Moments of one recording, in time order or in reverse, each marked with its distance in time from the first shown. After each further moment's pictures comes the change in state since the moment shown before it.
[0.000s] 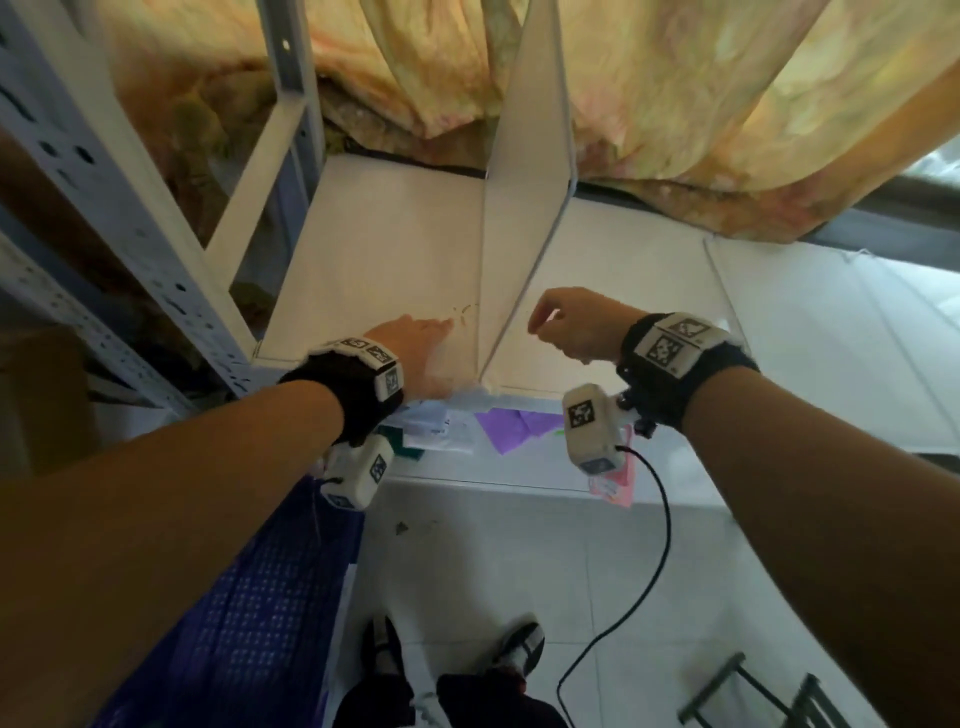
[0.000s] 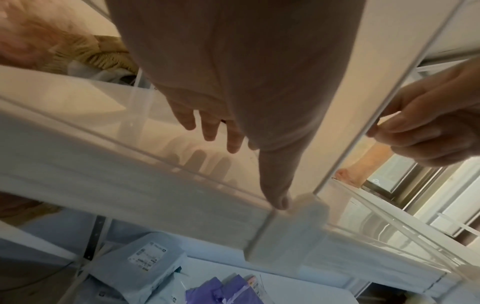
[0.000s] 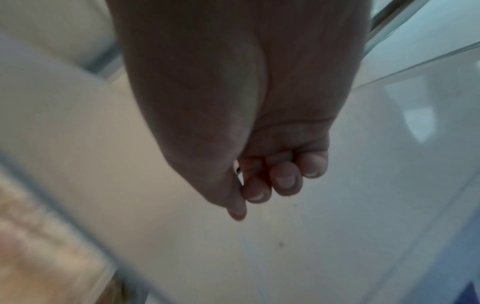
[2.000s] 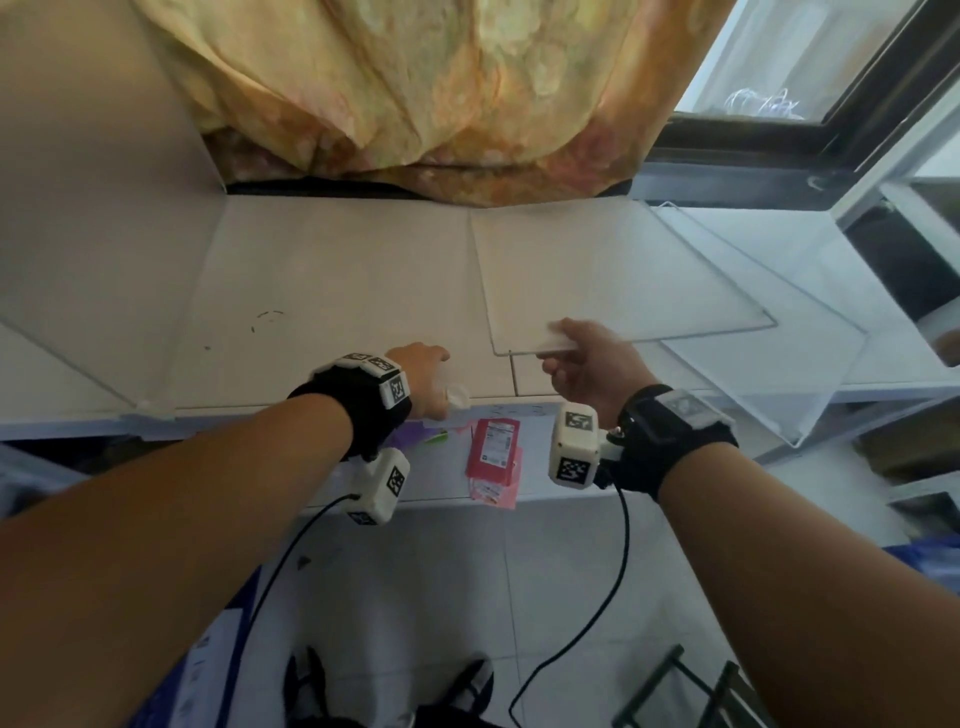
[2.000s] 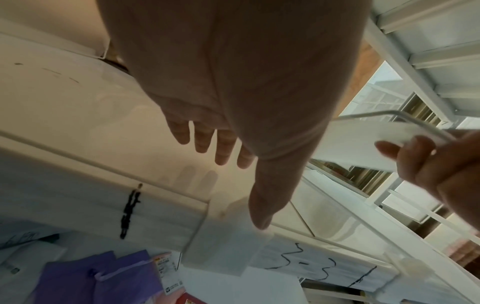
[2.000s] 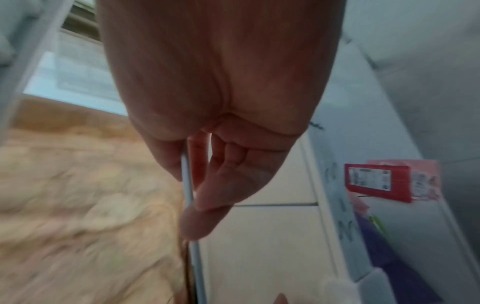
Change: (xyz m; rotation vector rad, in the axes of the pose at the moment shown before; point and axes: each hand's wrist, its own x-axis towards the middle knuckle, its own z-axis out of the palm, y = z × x) left_hand 0.133 0.376 0.038 0.007 -0.024 -0.016; right_hand -0.095 0.380 -0.103 1.544 0.252 0.255
